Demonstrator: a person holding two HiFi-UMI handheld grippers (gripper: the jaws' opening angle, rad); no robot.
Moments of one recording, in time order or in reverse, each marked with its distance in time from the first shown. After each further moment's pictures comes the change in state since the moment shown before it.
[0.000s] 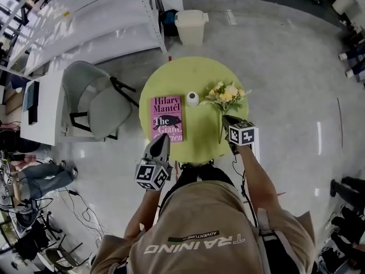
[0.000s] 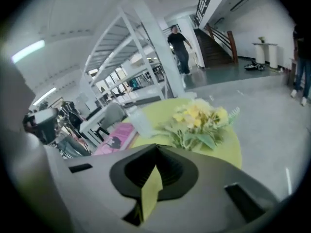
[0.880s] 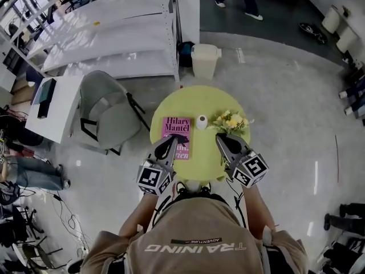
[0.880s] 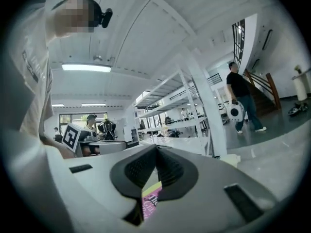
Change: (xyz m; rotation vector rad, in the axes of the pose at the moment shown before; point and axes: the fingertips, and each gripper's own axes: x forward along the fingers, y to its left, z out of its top) left arm -0.032 -0.038 0.112 0.255 -0.168 -0.059; right arm -0.174 0.217 0.147 -0.361 -0.572 0.383
